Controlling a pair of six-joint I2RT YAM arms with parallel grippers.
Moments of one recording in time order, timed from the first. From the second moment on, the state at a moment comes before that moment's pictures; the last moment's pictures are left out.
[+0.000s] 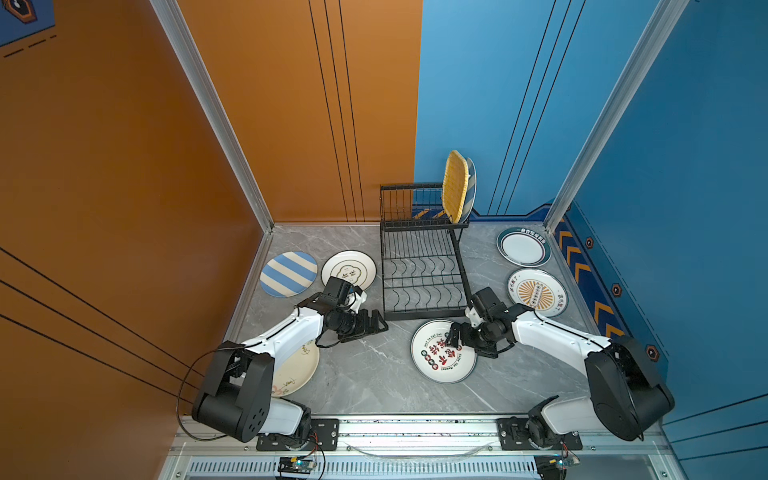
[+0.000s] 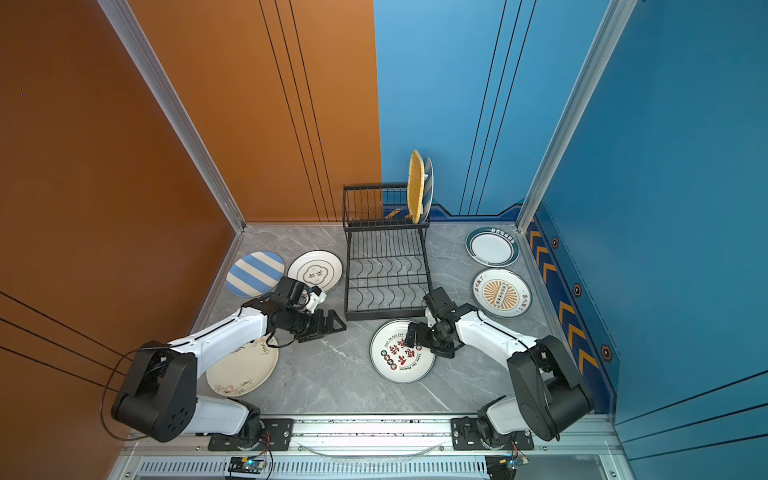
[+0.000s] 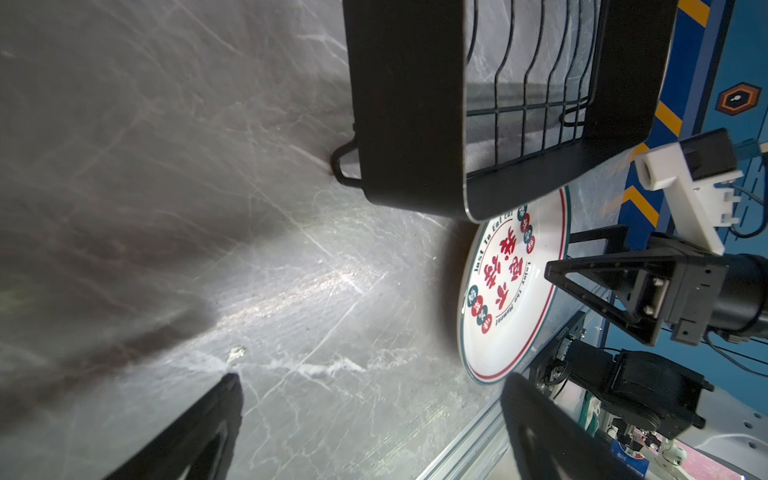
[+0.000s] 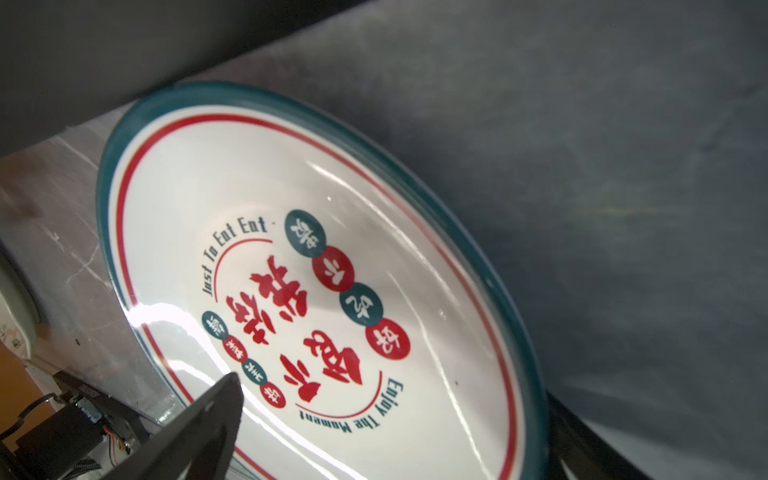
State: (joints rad) left arm -0.33 1.41 0.76 -0.50 0.56 -0.46; right arm 0.50 1.45 0.75 -0.59 -0.33 0.63
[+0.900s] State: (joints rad) left arm -0.56 1.46 0.74 -0.45 0.52 -0.54; right arm 0.41 1.44 0.68 -0.46 -0.60 0.56
